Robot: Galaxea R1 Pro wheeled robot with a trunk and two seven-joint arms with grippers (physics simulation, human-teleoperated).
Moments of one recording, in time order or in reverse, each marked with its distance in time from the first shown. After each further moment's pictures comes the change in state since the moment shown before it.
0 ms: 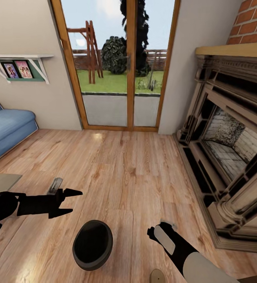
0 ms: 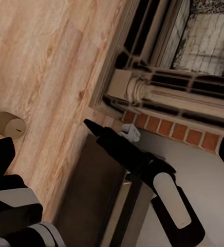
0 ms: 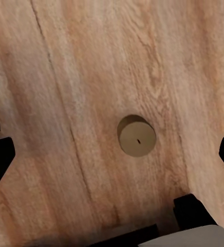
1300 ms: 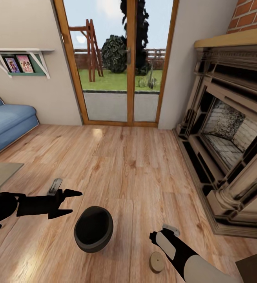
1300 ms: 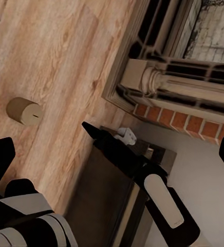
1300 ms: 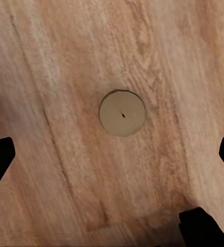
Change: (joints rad) left arm 0.004 0.003 0.000 0.001 0.001 -0.002 0.001; right arm 0.000 0.001 0.014 0.104 0.002 -0.097 0.054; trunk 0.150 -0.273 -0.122
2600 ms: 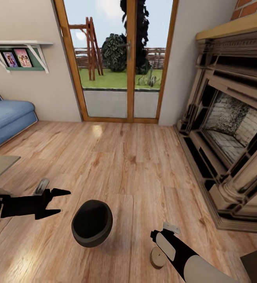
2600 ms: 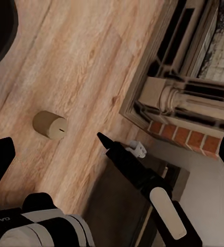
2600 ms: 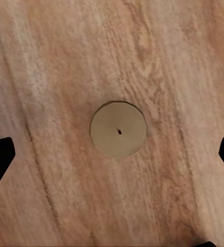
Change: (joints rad) left arm 0.036 0.073 0.076 0.012 0.028 0.001 0.001; right arm 0.000 0.000 -0.002 0.009 0.054 -0.051 0.011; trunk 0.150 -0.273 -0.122
